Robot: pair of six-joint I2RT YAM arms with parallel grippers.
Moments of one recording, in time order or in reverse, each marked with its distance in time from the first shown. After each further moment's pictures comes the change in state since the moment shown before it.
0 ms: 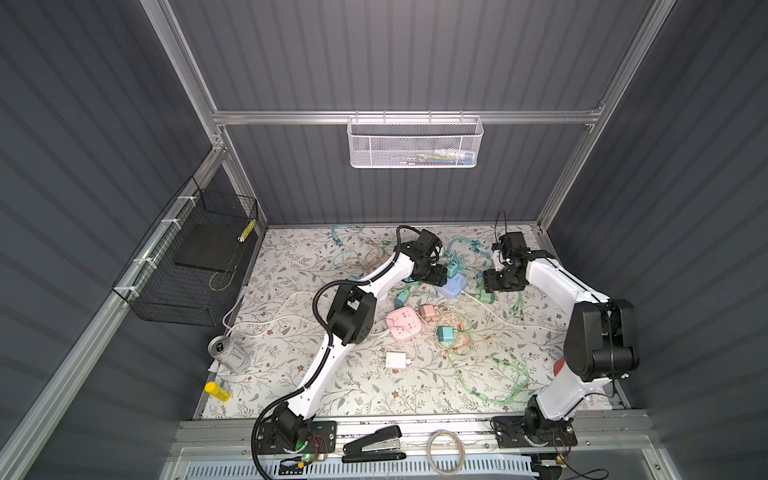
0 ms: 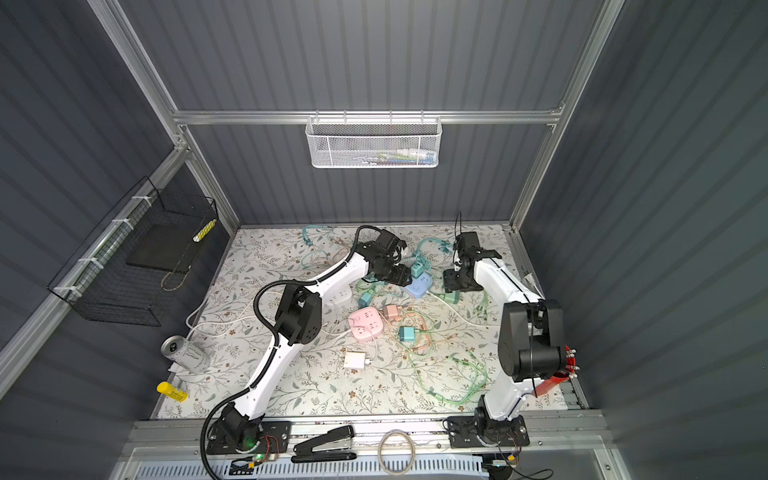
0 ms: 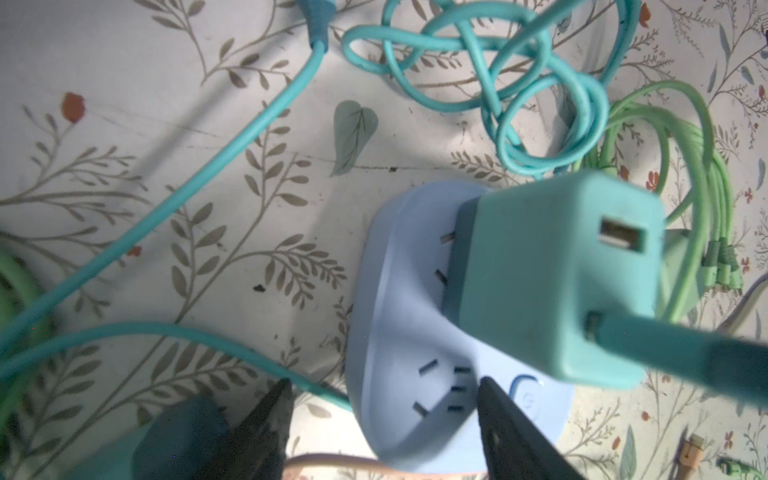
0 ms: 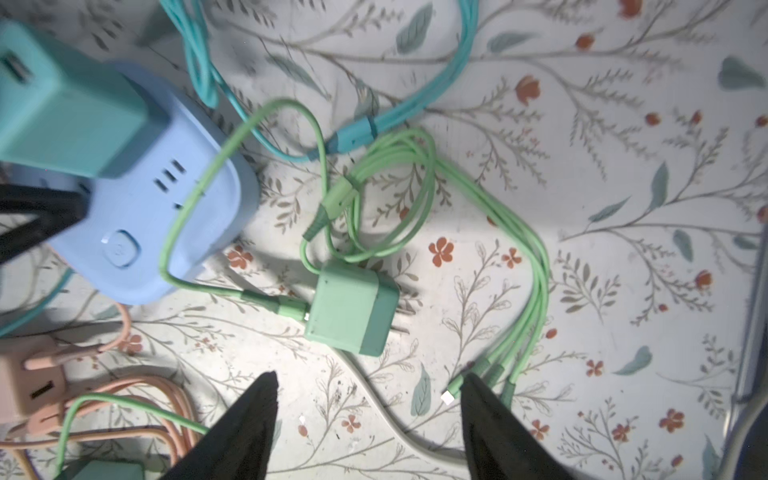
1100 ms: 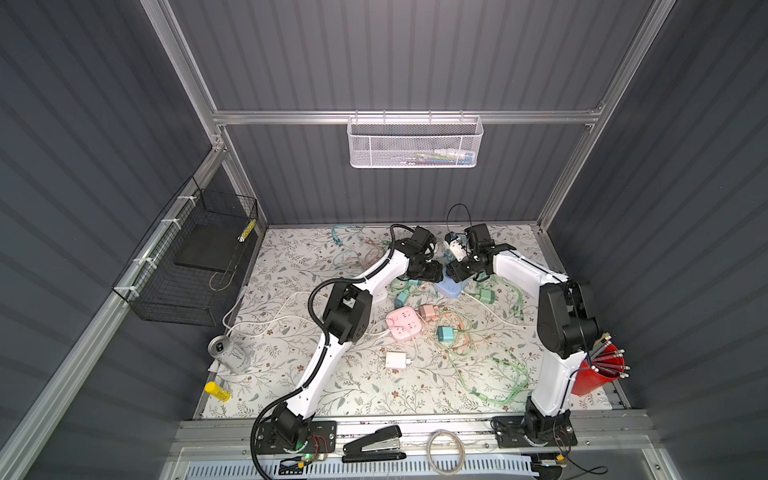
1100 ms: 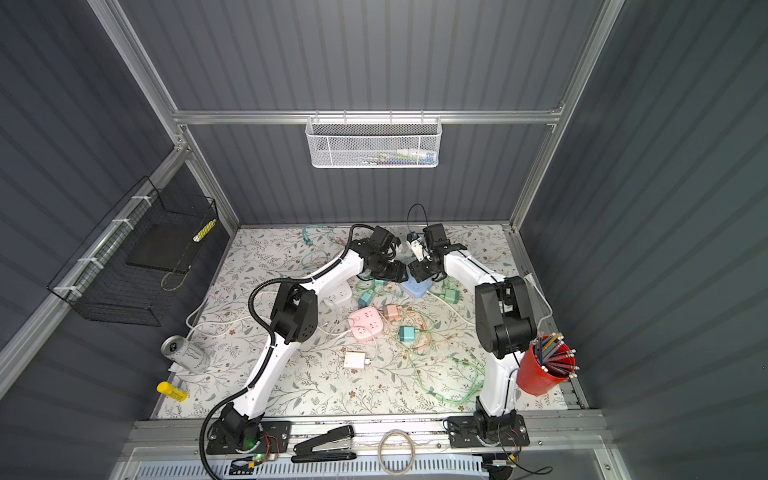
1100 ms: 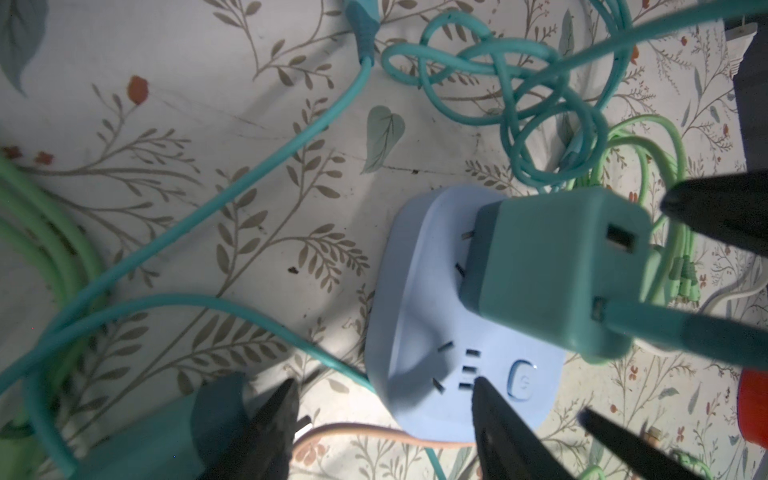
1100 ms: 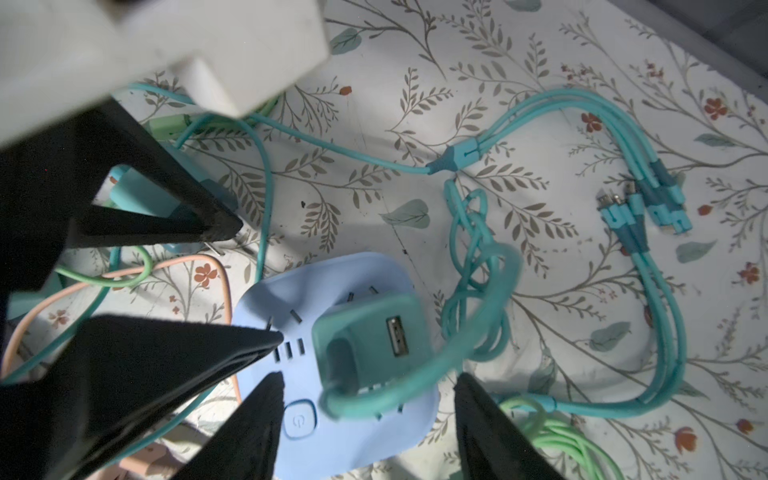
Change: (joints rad) left arm 0.034 -0.012 -0.003 -0.005 0.042 -0.048; right arm 0.172 0.275 0.200 0.201 -0.128 -0.299
